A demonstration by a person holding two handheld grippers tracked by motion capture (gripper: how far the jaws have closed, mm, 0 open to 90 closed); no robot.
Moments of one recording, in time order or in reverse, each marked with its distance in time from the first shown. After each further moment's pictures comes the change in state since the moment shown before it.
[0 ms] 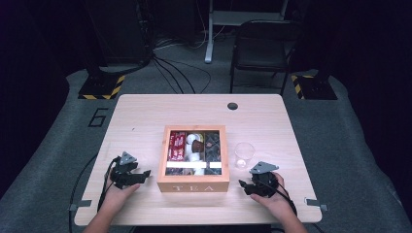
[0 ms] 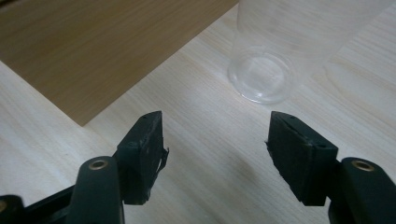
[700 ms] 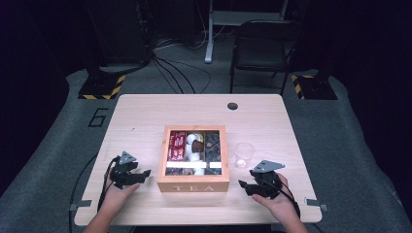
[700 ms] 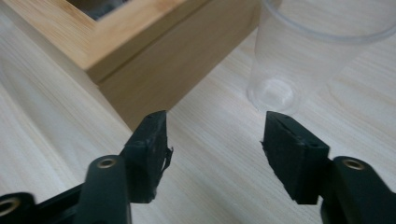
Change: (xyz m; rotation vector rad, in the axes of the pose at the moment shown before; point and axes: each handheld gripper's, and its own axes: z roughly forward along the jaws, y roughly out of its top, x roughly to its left) left arm -0.001 0.002 -0.002 -0.009 -0.001 -0.004; right arm 0.009 0.017 -0.035 -0.022 0.064 0.037
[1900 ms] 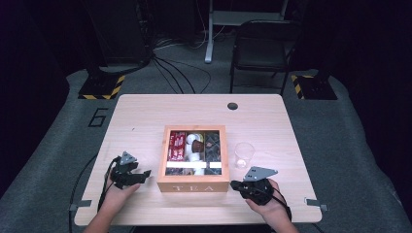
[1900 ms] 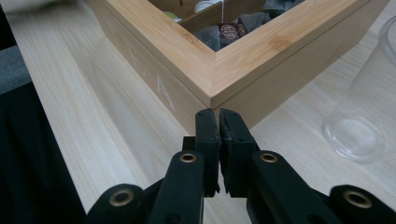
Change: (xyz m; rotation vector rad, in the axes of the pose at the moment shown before) left arm -0.001 -0.001 0.000 0.007 0.009 0.015; right arm 0.031 0.006 -0.001 -0.073 0.165 -0.104
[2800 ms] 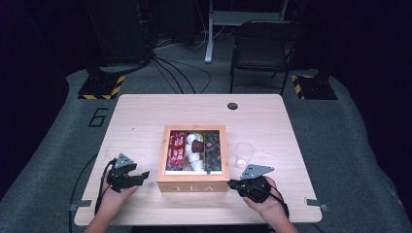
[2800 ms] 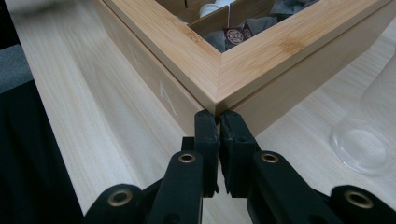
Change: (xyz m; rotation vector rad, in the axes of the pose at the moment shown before) left arm -0.007 -0.003 -0.019 -0.064 -0.024 -0.020; right arm -0.001 0.007 0.007 0.016 0.026 -0.005
